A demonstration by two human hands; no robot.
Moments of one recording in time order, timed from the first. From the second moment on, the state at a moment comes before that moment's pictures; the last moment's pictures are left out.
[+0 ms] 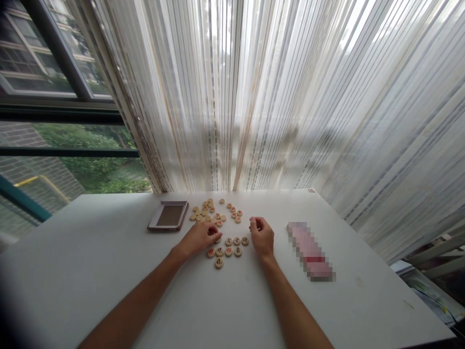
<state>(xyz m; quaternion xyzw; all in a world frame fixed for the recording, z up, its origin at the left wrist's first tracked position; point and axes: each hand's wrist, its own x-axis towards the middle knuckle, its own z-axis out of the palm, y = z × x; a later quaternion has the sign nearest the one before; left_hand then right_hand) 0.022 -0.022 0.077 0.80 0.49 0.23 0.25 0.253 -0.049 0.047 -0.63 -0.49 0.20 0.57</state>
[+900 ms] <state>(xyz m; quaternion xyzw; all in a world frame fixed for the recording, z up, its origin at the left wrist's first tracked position) 0.021 -0.018 0.069 0.82 0.48 0.18 0.27 0.253 -0.050 0.046 -0.63 -0.50 0.20 0.56</state>
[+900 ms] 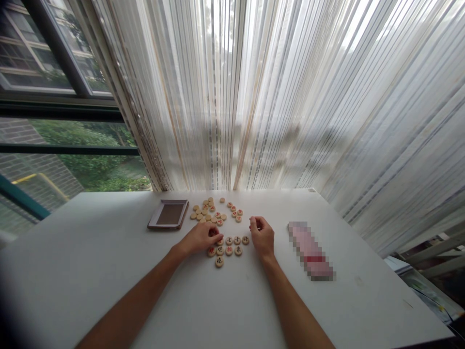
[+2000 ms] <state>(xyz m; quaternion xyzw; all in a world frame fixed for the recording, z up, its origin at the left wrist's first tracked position) 0.009 -0.015 0.074 0.79 0.42 0.12 0.43 0.241 -0.061 0.053 -0.56 -0.74 0.11 0.36</state>
